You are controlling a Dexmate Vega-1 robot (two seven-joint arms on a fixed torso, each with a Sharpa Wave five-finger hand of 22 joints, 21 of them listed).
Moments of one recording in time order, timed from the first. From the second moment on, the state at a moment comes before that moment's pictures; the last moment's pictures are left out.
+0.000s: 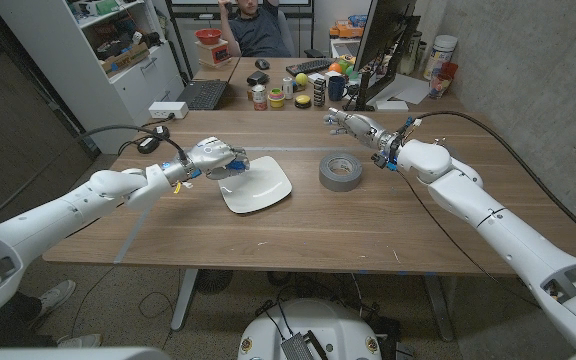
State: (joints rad) left arm 0.50 0.95 0.80 -1.21 1.08 -0.52 0.67; left_hand 1.13 0.12 0.23 -0.03 0.27 0.69 -0.13 0.69 0.30 0.53 -0.09 0.81 0.34 0.88 0.02 0.34 0.50 1.03 -0.16 0.64 0.18; right arm -0.71 -0.61 -0.45 -1.59 0.21 0.05 0.29; right_hand 0.05 0.08 0.33 0.15 0.21 0.14 0.08 0.19 0.18 0.19 0.10 0.22 0.18 0.02 0.03 0.19 0.17 0.00 -0.03 0.65 0.17
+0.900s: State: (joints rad) left arm 0.42 0.87 0.91 -1.04 0.98 -0.59 0.62; left_hand 1.12 0.10 0.24 -0.02 0.27 0.65 -0.13 0.65 0.27 0.53 -0.09 0.78 0.29 0.89 0.02 0.25 0.45 1.03 -0.16 0.63 0.18; right arm -0.67 -0.62 -0.47 -1.57 0.20 0.04 0.30; right_hand 0.05 0.08 0.33 0.15 0.21 0.14 0.07 0.19 0.18 0.19 0.11 0.22 0.18 0.01 0.03 0.18 0.17 0.00 -0.03 0.64 0.17
